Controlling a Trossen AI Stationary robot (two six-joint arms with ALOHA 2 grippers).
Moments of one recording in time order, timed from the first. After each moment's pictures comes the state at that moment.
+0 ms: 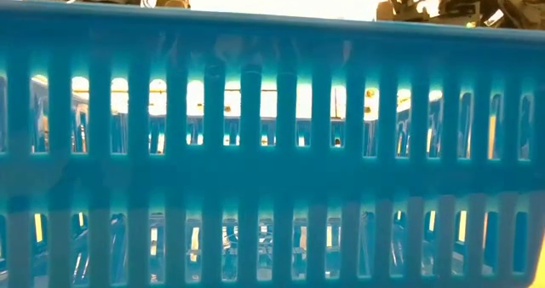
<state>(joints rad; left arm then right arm) 0.14 1.33 0.40 0.92 -0.01 0.05 -0.17 1.18 0.40 1.01 0.23 -0.06</state>
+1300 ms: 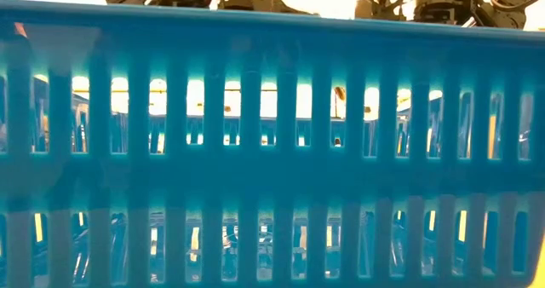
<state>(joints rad) 0.04 1.79 0.85 1.09 0.03 0.13 -0.13 1.43 0.50 1.16 0.17 -0.05</state>
